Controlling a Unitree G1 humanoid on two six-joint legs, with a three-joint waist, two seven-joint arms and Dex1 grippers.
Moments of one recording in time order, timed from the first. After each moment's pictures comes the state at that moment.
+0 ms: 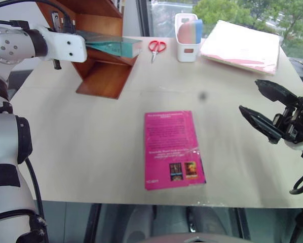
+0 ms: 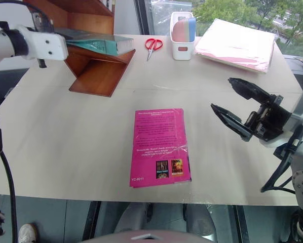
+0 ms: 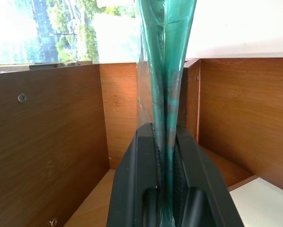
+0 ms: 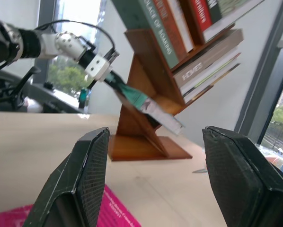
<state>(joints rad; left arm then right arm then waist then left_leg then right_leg) -1.49 1.00 -0.35 1.30 0.56 -0.89 -0.73 -0.08 -0.67 -0.38 -0.59 0.83 0.17 0.83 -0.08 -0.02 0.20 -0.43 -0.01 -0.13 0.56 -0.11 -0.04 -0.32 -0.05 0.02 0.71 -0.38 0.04</state>
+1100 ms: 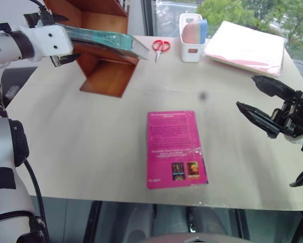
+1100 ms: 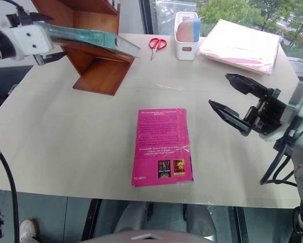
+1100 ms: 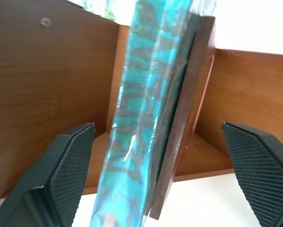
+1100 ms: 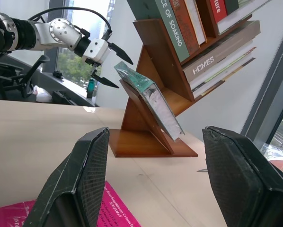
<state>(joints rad) -1.41 1.03 -0.20 1.32 0.40 -0.87 -0.80 -0.16 -0.70 -0.36 -0.57 0.82 0.23 0.83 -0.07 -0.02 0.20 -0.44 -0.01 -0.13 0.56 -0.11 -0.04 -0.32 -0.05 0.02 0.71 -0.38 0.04</state>
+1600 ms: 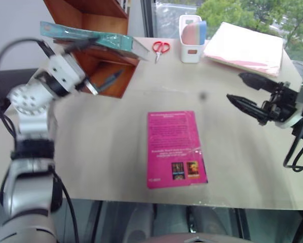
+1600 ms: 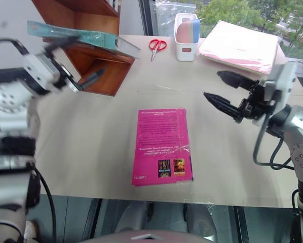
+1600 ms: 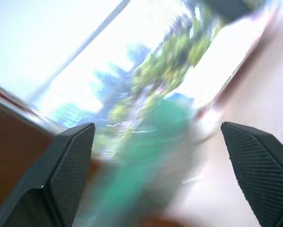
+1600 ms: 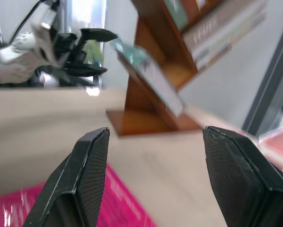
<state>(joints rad) -0.62 0.77 0.08 0.35 -0.38 -0.42 -0.86 -0.32 -0.76 -0.25 -0.39 0.78 0.40 0.82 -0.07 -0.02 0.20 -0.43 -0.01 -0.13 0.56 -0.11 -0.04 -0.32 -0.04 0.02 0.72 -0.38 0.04</state>
